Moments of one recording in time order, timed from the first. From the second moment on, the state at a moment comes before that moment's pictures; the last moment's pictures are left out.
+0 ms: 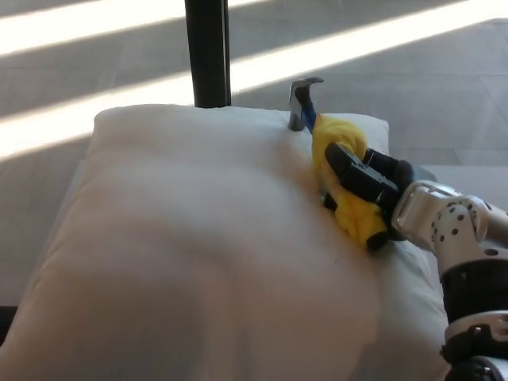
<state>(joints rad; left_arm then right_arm) 0.16 0.64 0.57 1.27 -0.29 -0.18 -0.19 -0.96 -0.01 -0.39 0.65 0.38 0.73 -0.31</state>
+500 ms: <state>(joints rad) 0.17 0.64 0.56 1.27 -0.29 -0.18 -0.19 -1.15 -0.07 -0.49 0.68 0.41 0.76 -0.33</state>
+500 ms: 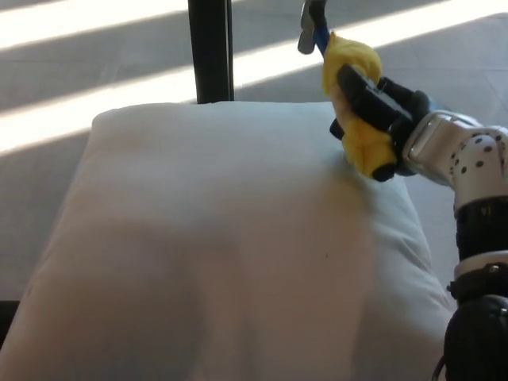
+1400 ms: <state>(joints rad) 0.21 0.65 0.57 1.27 -0.29 -0.18 -0.19 -1.06 -0.45 -0.48 0.88 0.38 0.68 -0.26</state>
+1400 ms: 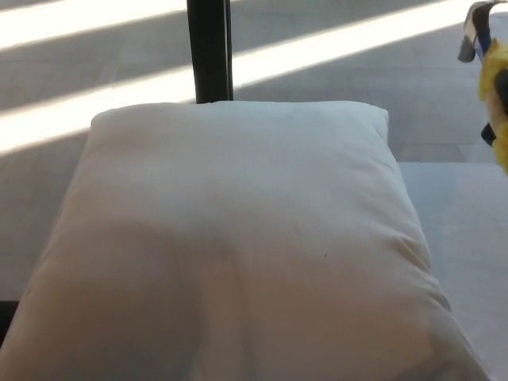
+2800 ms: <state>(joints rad) 0.22 0.65 0.58 1.27 -0.29 -0.18 -0.19 -0.66 -0.56 0.30 0.86 -0.08 0.23 -0.32</state>
